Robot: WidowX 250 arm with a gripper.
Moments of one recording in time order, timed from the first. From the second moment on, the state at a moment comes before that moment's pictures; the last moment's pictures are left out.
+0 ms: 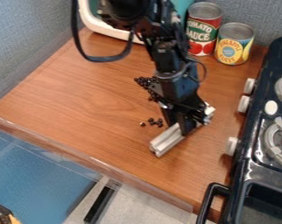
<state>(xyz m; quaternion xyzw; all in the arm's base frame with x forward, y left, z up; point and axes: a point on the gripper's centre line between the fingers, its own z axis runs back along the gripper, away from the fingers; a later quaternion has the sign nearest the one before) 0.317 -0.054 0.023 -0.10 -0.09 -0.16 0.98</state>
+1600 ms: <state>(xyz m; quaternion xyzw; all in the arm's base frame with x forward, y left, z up) 0.371 0.023 0.024 -0.08 -0.12 -0.11 0.98</state>
